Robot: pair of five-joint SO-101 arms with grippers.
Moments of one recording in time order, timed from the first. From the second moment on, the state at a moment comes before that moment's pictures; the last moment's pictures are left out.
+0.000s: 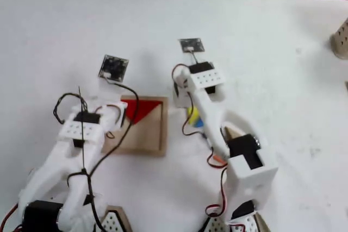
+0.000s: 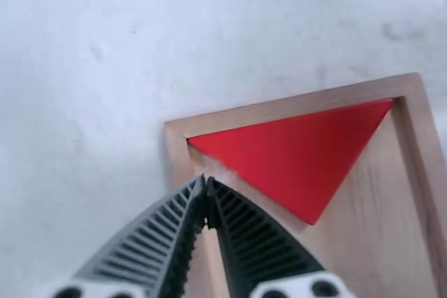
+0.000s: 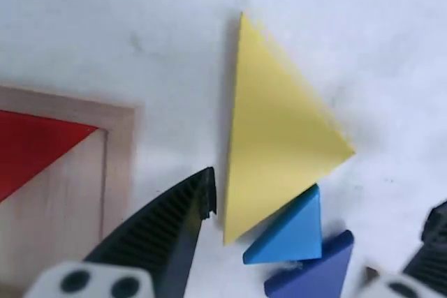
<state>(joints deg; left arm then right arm) 1.3 -23.0 60.6 31.1 -7.2 -20.6 16.7 9.2 63.7 -7.3</state>
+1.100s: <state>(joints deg) 1.3 -23.0 60.6 31.1 -7.2 -16.0 20.8 5.4 63.3 -0.4</state>
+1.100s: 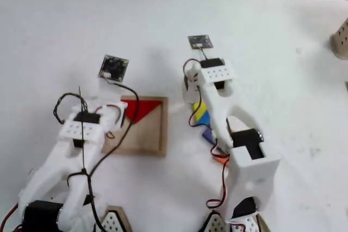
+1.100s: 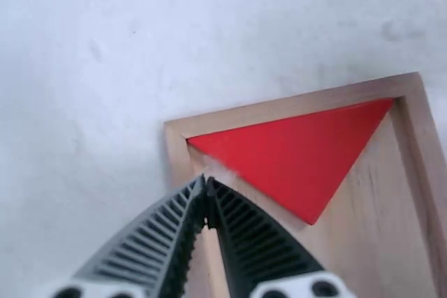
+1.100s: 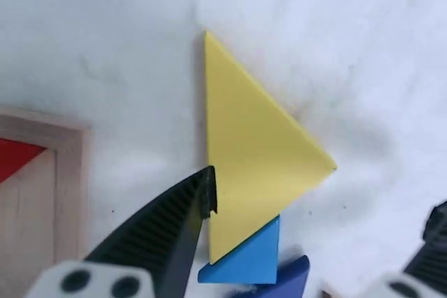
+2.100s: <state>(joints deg) 1.3 -23.0 60.6 31.1 -7.2 -15.4 26.1 1.3 65.0 0.0</state>
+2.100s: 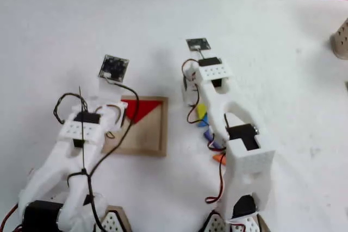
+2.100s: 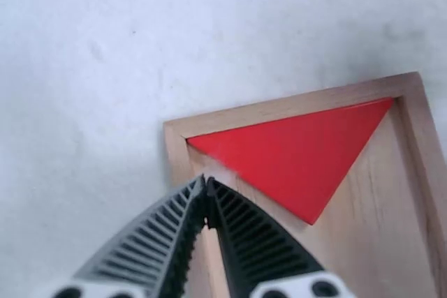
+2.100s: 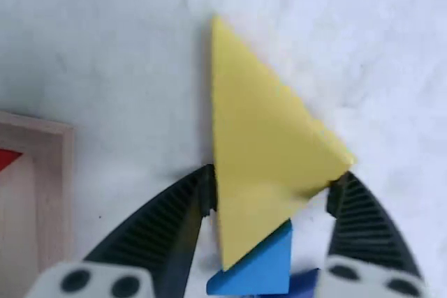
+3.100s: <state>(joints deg) 1.2 -23.0 60.6 31.1 -7.2 -13.9 42.9 -27.5 80.0 14.4</state>
